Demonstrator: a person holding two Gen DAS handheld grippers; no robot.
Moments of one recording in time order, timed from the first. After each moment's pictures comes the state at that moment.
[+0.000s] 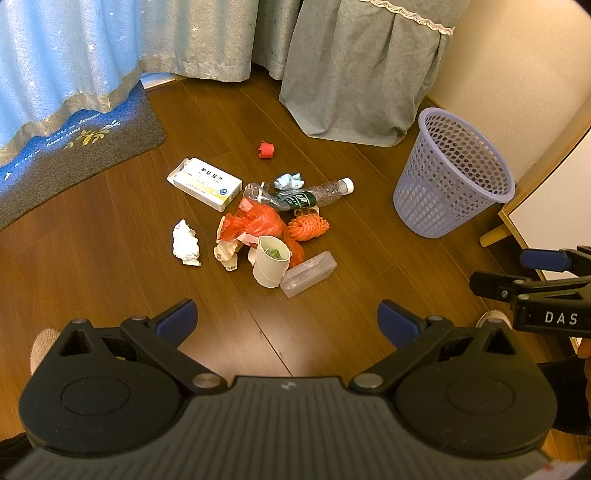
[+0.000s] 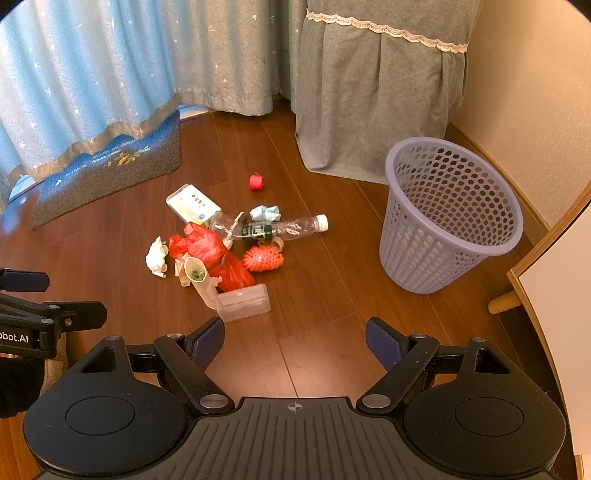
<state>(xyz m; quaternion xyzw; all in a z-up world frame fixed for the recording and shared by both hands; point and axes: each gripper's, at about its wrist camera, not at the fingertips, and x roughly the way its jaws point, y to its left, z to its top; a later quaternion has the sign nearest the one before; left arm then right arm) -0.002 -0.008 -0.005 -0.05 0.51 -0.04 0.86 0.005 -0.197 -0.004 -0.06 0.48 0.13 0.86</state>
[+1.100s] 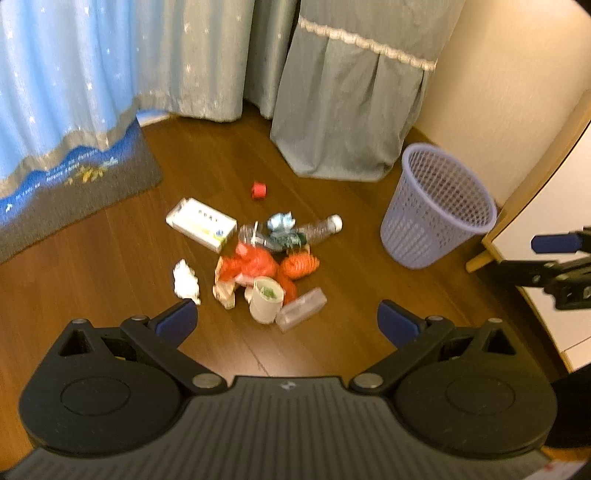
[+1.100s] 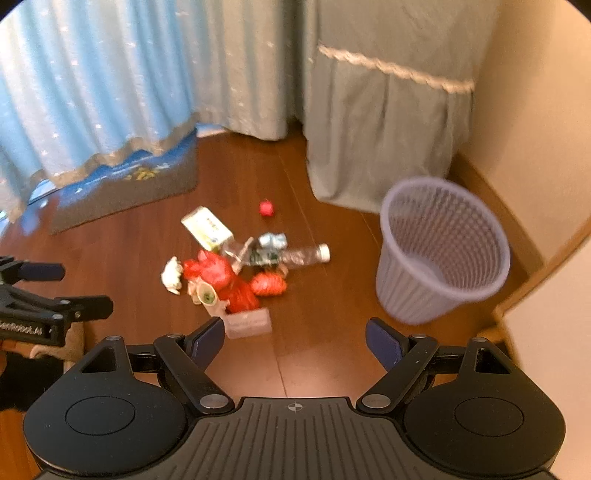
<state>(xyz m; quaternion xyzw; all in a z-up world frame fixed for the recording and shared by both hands) 0.004 0.002 0.049 -0.05 0.46 -0.06 0.88 0.017 -0.214 0.069 -0.08 0.47 0.17 0.86</state>
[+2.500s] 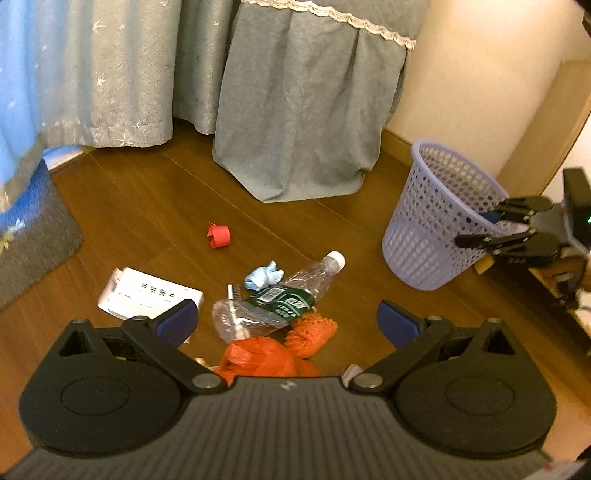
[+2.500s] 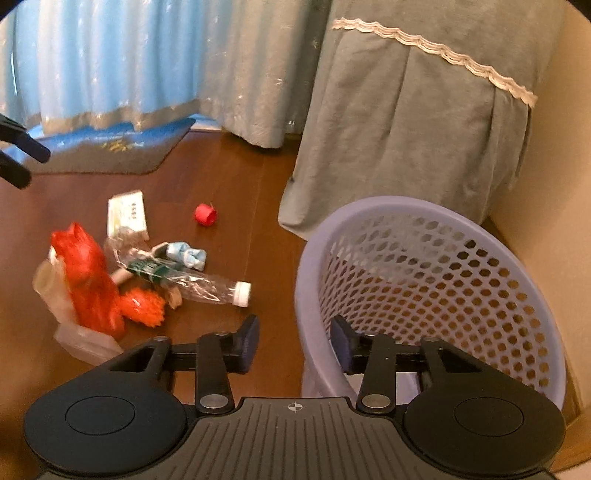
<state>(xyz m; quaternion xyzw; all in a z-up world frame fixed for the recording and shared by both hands) 0.162 0.036 -0.092 -0.03 0.42 -0.21 0.88 0.175 -0.313 -0.141 -0.20 0.35 0.26 0.88</state>
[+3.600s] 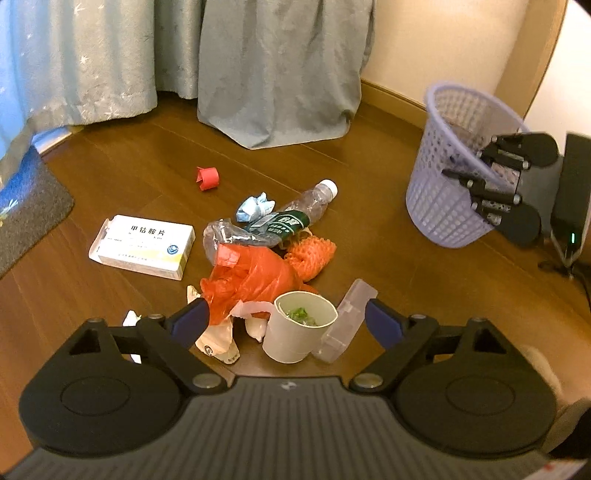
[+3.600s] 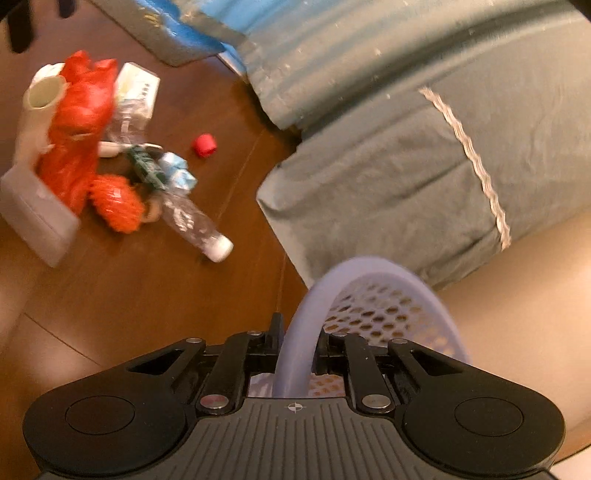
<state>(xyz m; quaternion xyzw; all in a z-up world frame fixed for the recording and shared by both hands) 0.102 0.035 -0.151 0.04 0.43 -0.23 0.87 0.079 -0.212 -0.223 -0.50 0.23 0.14 0.83</state>
